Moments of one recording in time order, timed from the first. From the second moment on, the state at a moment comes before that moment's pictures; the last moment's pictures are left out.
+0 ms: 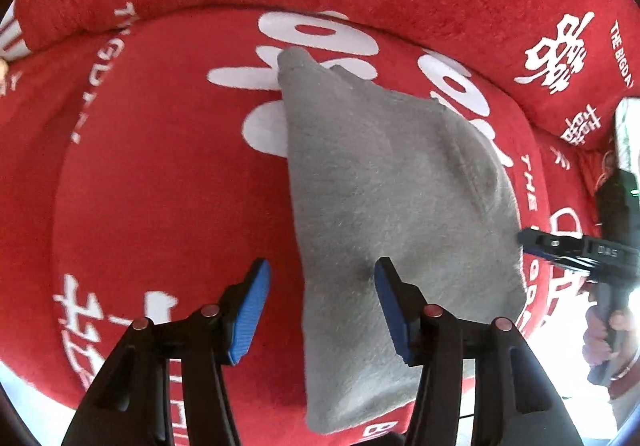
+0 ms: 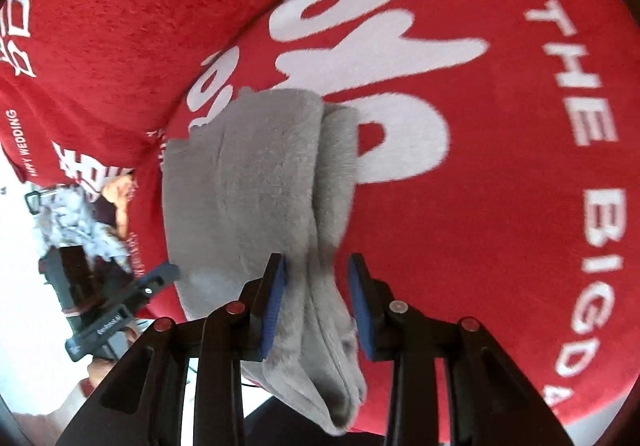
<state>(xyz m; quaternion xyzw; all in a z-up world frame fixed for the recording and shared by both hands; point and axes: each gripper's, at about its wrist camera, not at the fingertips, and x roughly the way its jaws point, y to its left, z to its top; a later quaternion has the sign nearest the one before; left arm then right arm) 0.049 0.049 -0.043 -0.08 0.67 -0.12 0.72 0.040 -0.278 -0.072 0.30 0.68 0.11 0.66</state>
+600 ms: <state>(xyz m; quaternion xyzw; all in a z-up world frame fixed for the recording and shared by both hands) 0.025 0.007 -0.038 -0.03 0.66 -0.13 0.74 0.011 -0.195 -0.044 0.15 0.68 0.12 0.70</state>
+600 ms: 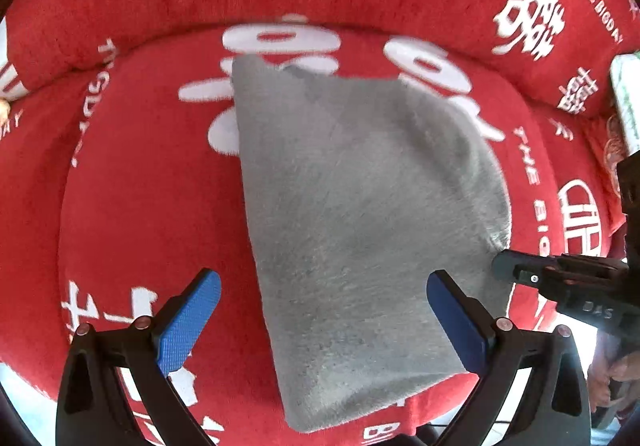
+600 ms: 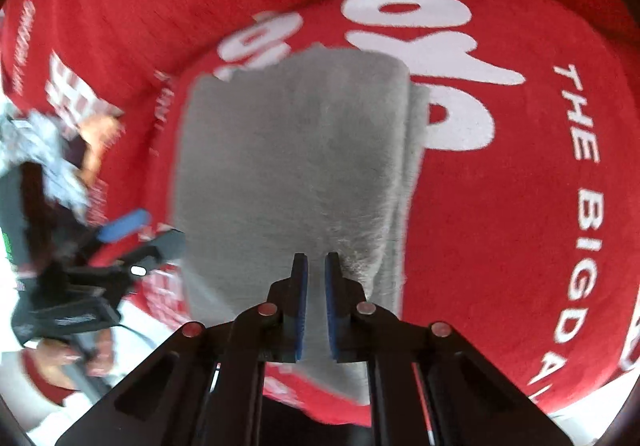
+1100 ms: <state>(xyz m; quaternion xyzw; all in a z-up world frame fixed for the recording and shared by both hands) 0.012 0.009 -0.053 -0.02 0.69 -0.10 0.72 -0.012 -0.204 -0.061 0.11 0.68 0.11 0.72</state>
